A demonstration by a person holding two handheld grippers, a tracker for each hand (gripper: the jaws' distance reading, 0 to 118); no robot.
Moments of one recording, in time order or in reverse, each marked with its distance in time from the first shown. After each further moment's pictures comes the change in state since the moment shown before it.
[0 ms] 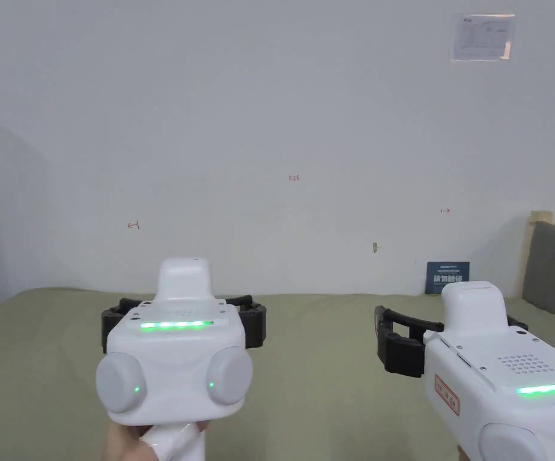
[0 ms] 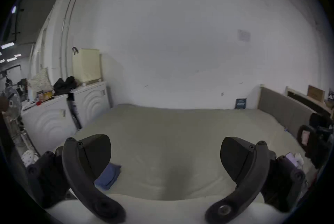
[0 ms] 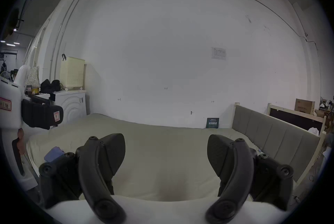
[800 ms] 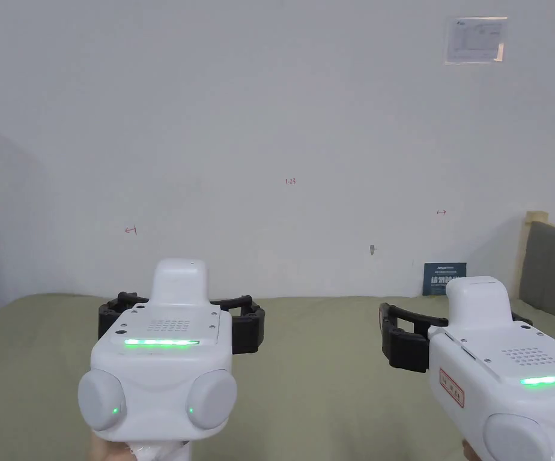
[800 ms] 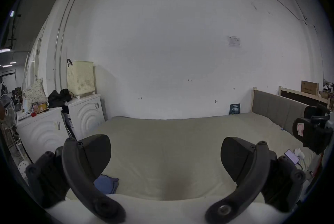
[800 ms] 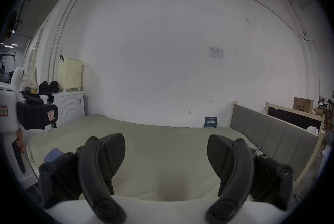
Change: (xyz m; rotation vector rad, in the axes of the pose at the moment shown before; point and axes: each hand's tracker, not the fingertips) left arm -0.010 -0.003 0.004 0.146 -0.102 -0.047; right arm 0.008 0.006 0.002 -0.005 -0.016 -0.011
